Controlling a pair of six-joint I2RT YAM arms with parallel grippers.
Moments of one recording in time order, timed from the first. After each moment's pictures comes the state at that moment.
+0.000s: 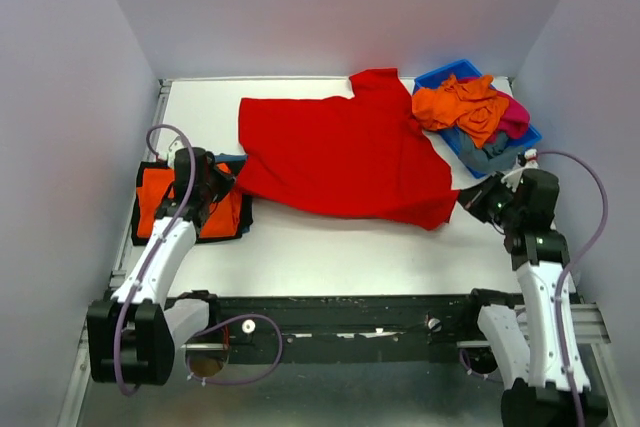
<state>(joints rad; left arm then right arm) -0.05 1.01 0.64 -0.20 -0.01 -0.87 -0.15 0.62 0.69 -0.59 -0.34 0.57</state>
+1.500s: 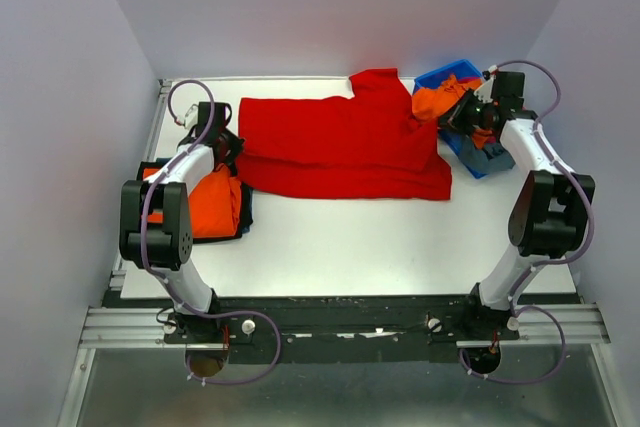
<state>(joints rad) -0.05 1.71 1.13 -0.23 -0.07 -0.95 -0.11 1.78 1.40 -0.35 -0.53 0.52</state>
